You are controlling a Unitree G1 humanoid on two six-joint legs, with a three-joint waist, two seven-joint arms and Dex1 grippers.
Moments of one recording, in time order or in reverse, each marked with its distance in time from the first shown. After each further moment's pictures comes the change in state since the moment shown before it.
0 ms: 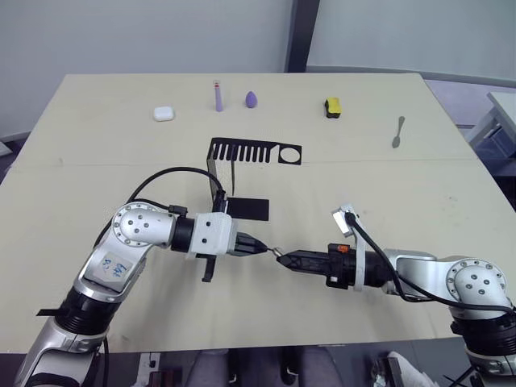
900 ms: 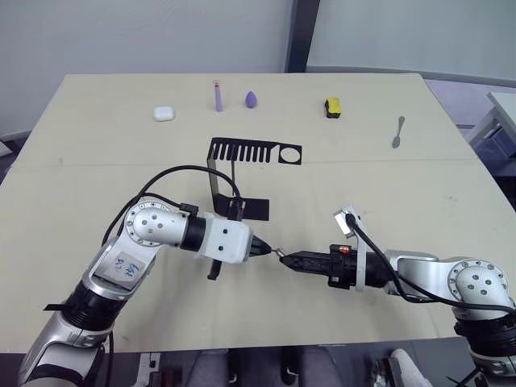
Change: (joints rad) left arm -0.050 -0.019 -0.076 -0.040 0.148 0.007 0.014; right arm 0.008 -0.020 0.011 0.008 0.009 -0.012 -0.030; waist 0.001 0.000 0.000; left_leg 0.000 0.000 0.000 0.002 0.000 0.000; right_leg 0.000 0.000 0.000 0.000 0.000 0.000
